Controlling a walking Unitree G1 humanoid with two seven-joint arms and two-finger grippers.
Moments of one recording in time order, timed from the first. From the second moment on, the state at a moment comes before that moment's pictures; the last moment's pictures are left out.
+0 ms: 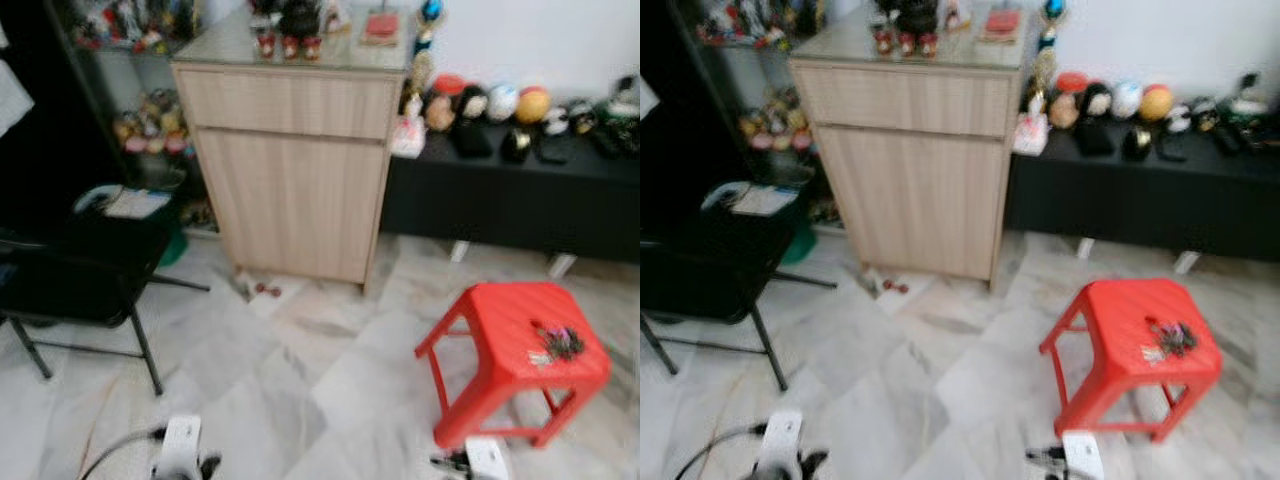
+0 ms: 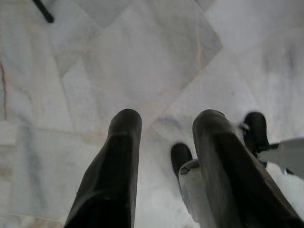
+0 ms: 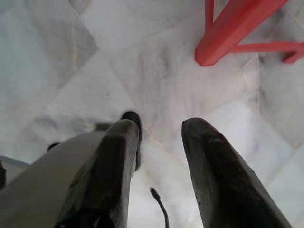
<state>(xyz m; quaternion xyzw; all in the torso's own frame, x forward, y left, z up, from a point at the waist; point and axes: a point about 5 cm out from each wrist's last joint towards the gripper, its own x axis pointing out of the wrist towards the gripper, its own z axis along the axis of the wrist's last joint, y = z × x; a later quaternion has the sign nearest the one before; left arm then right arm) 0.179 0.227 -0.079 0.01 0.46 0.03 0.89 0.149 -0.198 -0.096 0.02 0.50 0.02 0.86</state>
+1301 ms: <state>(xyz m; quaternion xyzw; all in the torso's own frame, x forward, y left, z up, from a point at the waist) 0.135 0.222 -0.097 0.00 0.49 0.05 0.87 0.098 -0.207 -0.110 0.02 0.54 -0.01 0.84</state>
